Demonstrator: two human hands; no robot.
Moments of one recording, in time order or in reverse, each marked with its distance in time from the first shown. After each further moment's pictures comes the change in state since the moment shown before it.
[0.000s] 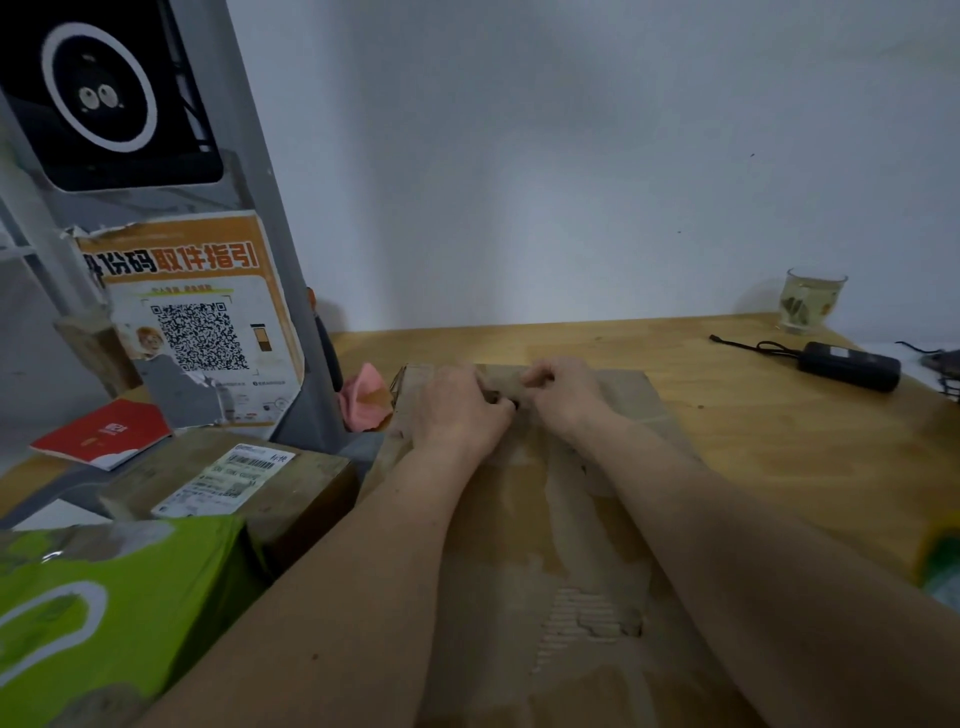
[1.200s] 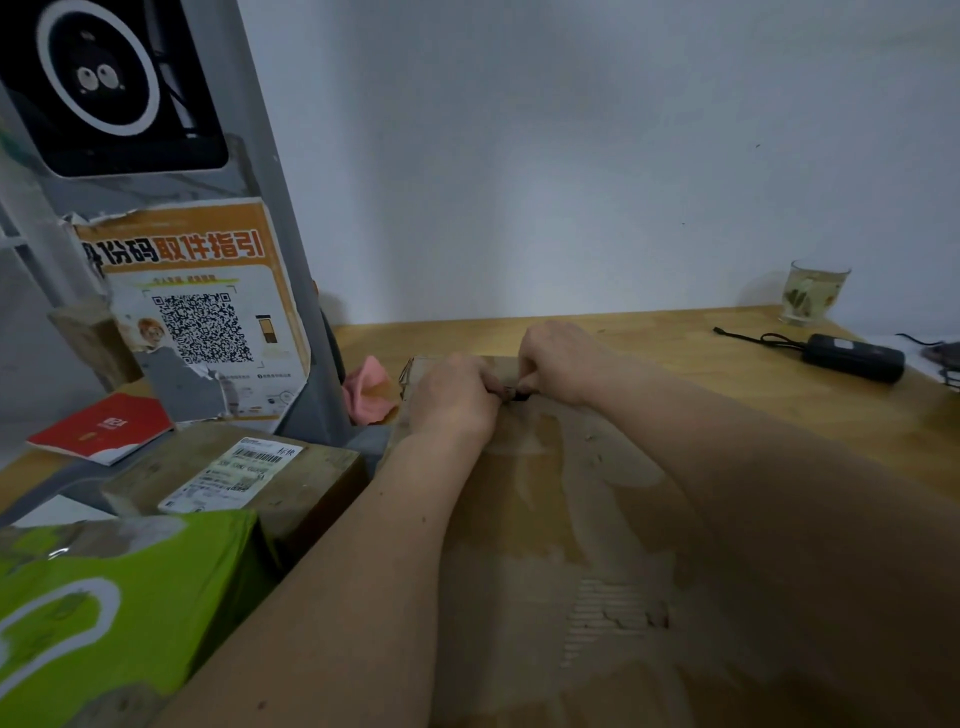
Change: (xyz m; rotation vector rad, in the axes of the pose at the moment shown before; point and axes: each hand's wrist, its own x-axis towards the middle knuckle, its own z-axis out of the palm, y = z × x) left_hand -0.002 -0.003 -0.020 -0.036 -0.096 0.025; right_hand 0.009 -0.039 -0.018 -0.816 -0.202 -0.483
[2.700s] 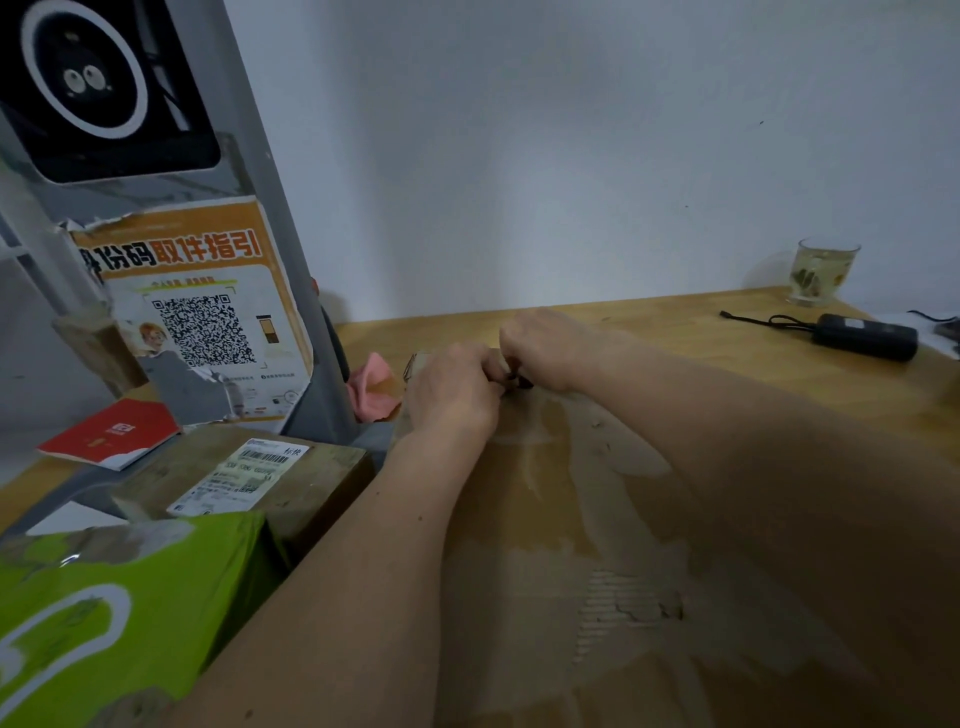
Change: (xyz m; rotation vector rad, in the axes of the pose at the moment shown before) left_hand -0.009 0.005 -0.009 0.026 0.028 -0.012; right_hand 0.007 -0.015 -0.009 -0.237 -0.048 -0.175
